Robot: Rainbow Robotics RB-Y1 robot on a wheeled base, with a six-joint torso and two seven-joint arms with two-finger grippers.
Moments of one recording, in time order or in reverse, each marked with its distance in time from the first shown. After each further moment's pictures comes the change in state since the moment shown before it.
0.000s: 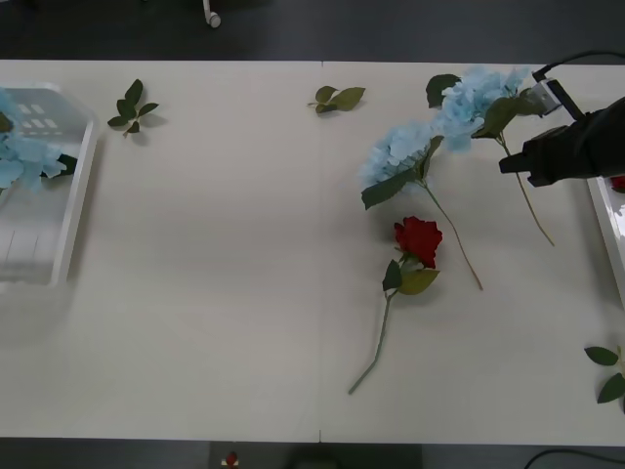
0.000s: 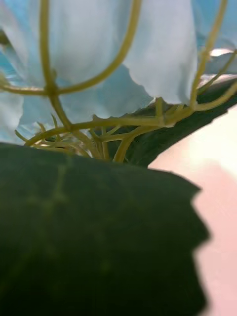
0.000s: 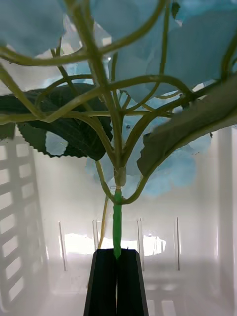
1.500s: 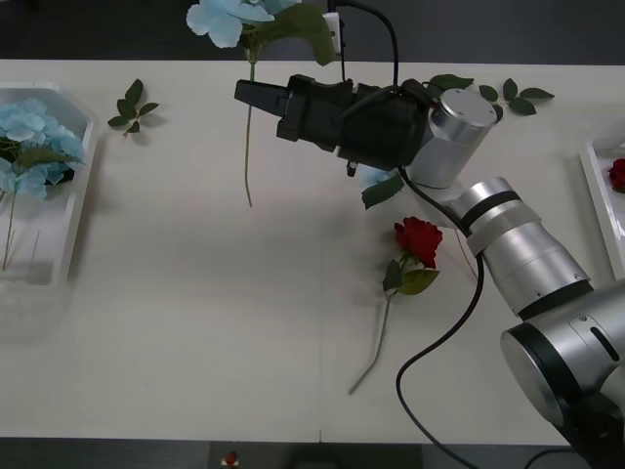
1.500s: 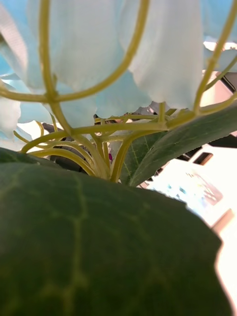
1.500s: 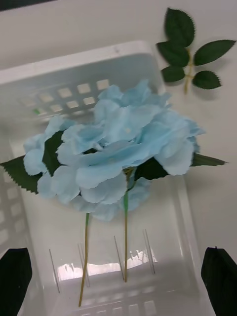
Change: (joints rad) right arm -0.030 0.821 -0.378 -0.002 -0.205 -0.015 0.235; left arm 0.000 -0.035 0.304 -0.126 0.019 0.222 -0.206
